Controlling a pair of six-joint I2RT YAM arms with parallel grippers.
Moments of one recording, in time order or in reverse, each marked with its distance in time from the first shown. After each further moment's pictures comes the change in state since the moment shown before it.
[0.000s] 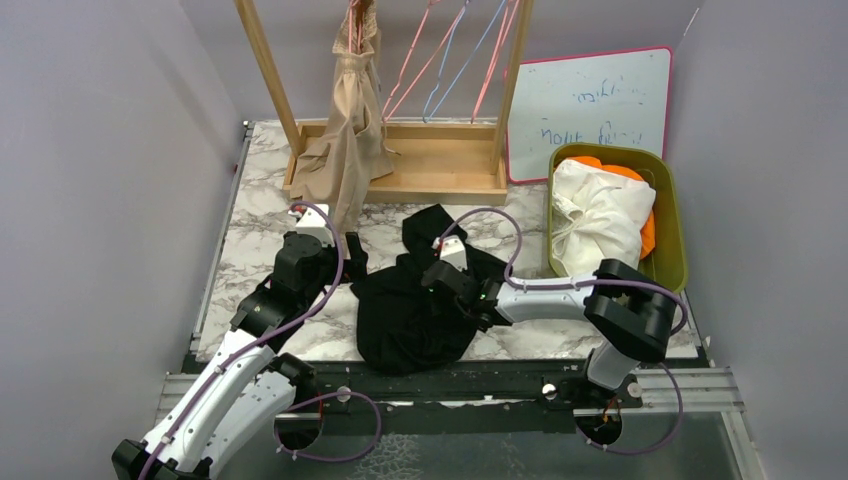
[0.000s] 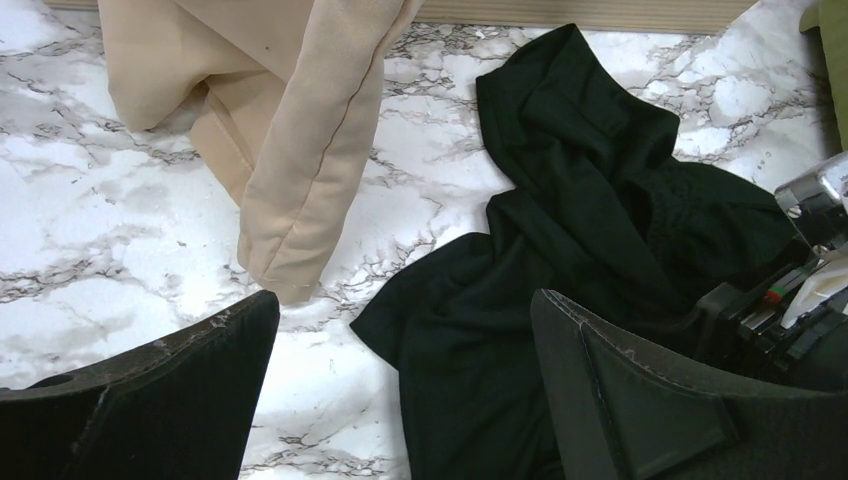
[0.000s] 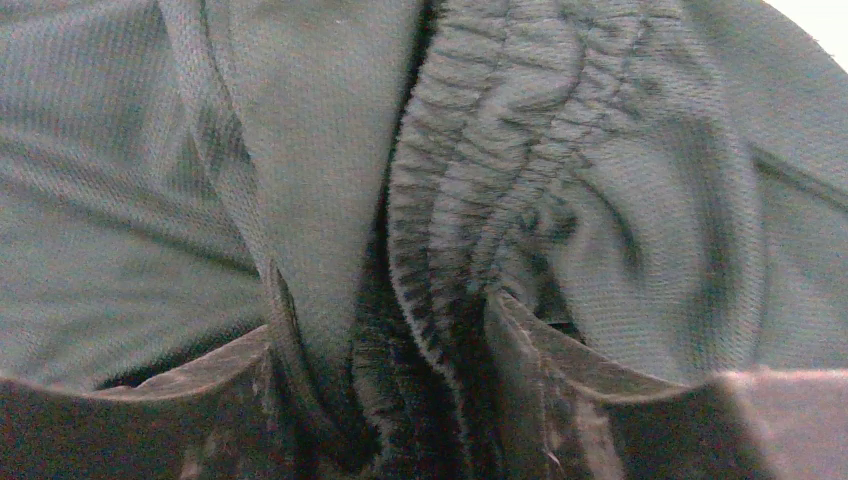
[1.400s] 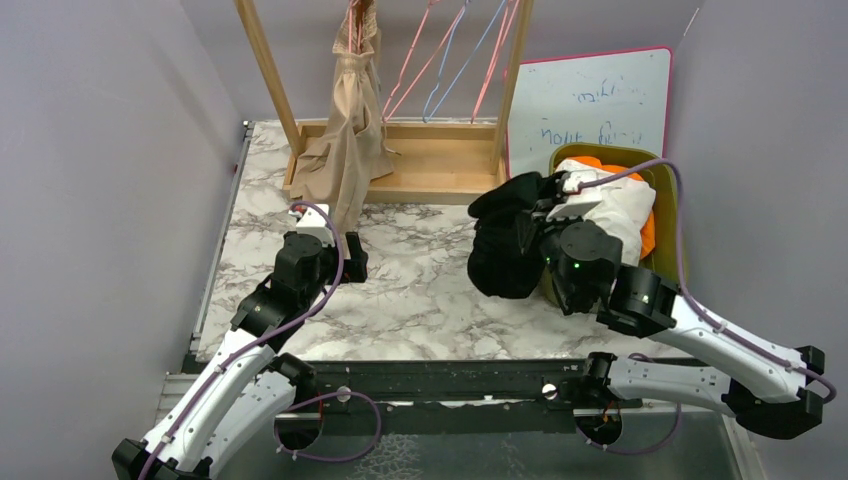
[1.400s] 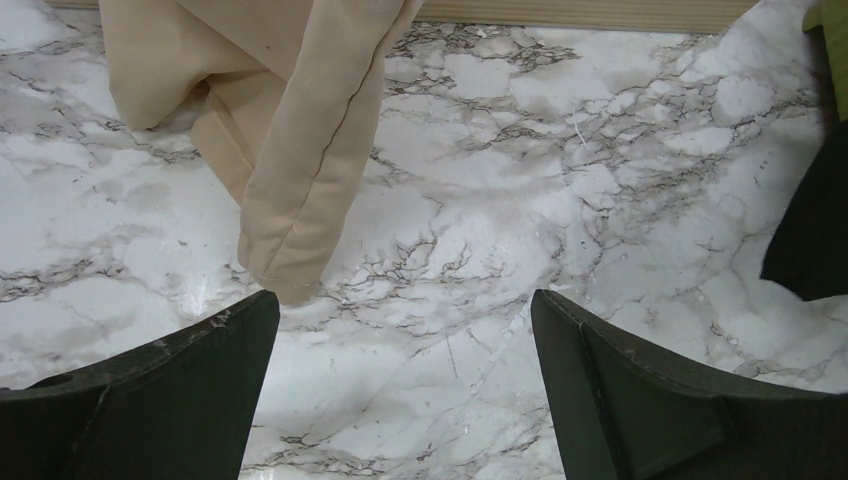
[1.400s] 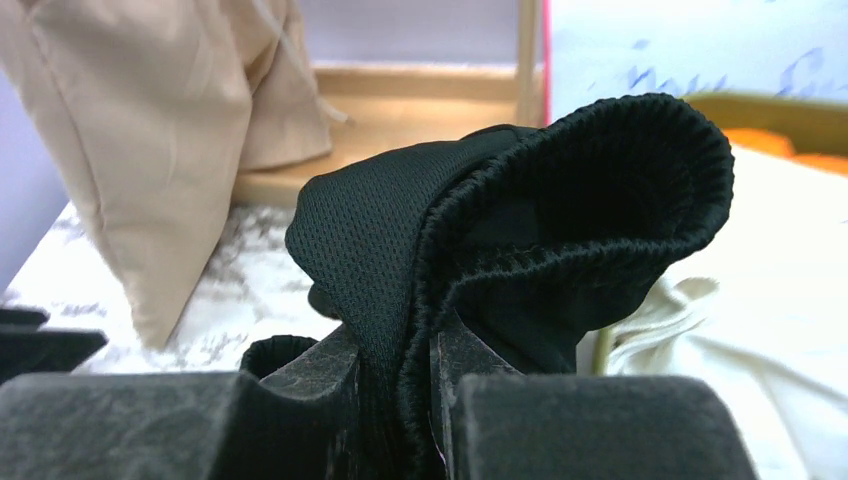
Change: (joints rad) left arm 0.000 0.003 0.000 0.000 -0.003 0.000; right arm -0.004 -0.797 0.209 -0.312 0.385 -0.252
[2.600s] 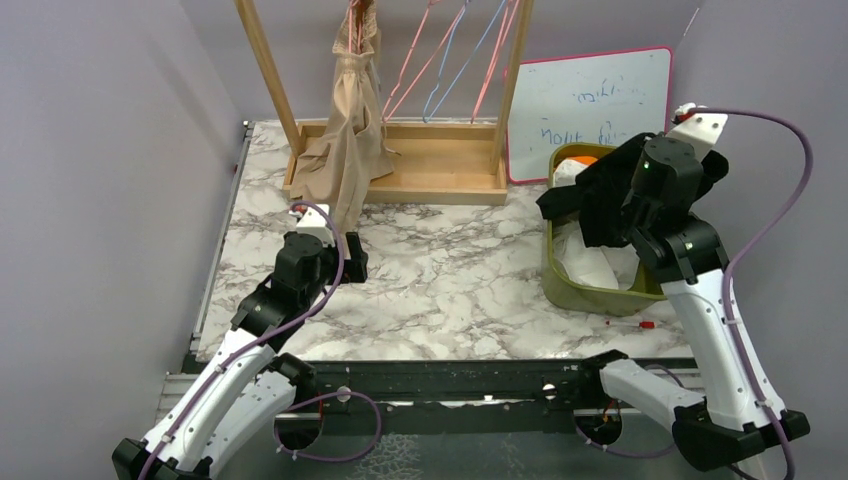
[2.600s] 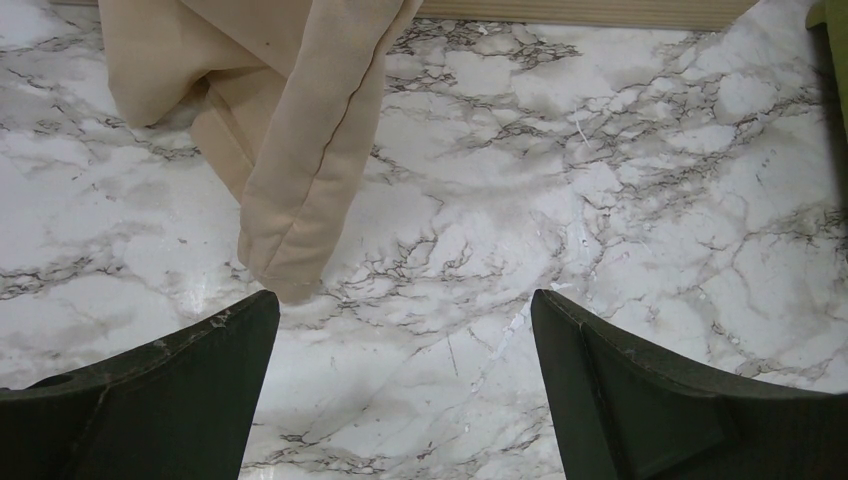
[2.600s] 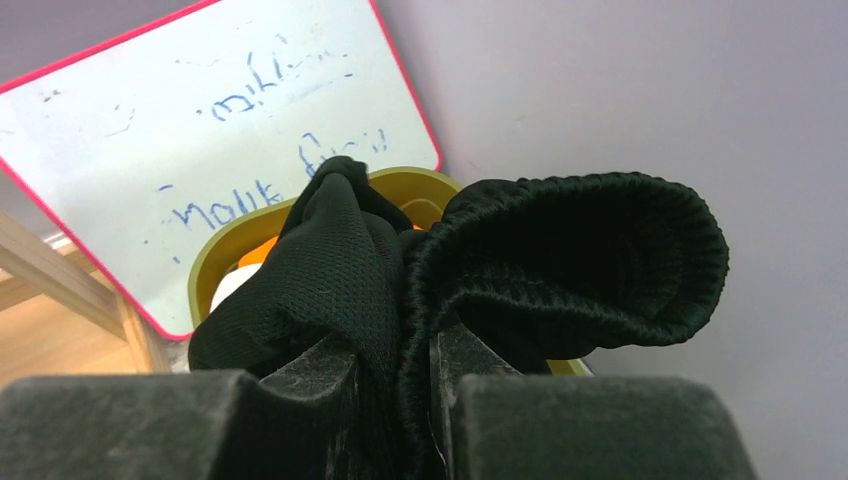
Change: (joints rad) left arm 0.000 0.004 0.000 -0.003 0.000 -0.001; right arm -0.801 0.131 0.307 -0.135 0.049 -0.219
